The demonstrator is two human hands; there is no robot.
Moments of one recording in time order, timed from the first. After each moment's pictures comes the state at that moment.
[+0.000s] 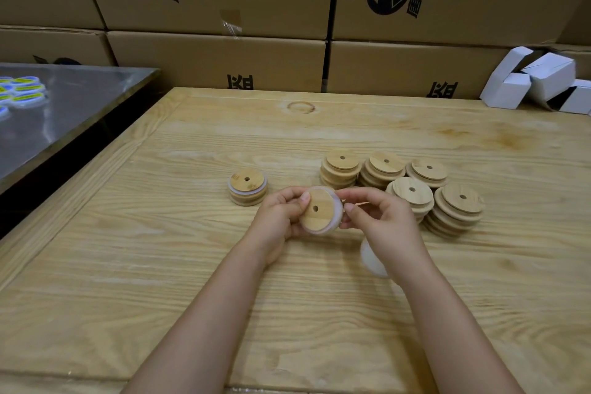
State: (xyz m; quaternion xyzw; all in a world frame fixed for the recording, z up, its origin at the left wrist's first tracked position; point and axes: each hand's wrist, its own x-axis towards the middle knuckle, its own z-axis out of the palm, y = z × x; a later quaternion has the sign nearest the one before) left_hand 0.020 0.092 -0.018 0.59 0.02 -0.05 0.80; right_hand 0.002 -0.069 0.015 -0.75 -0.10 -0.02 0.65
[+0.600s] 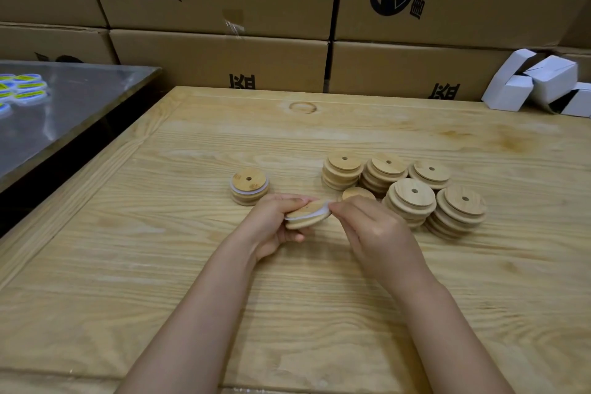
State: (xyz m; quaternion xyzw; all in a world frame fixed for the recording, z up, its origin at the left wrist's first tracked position) left_hand 0.021 0.103 -0.005 0.59 0.07 -0.15 0.79; right_hand 0.001 -0.070 0.000 -0.86 -0.34 -0.32 0.21
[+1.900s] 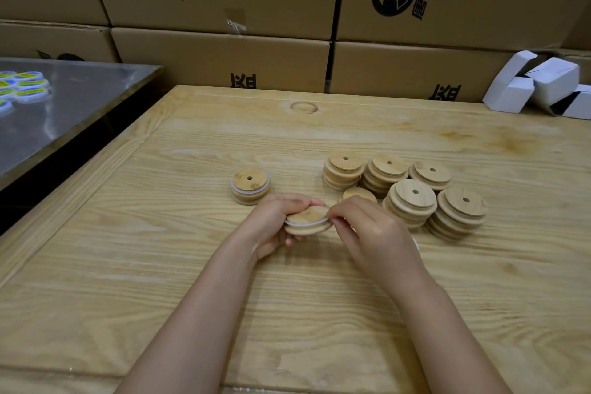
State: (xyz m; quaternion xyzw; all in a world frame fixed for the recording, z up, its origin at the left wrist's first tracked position) left_hand 0.021 0.104 -0.008 0.62 0.04 -0.15 0.77; right_hand -0.002 -0.068 0.003 -0.86 -0.34 -0.30 0.24
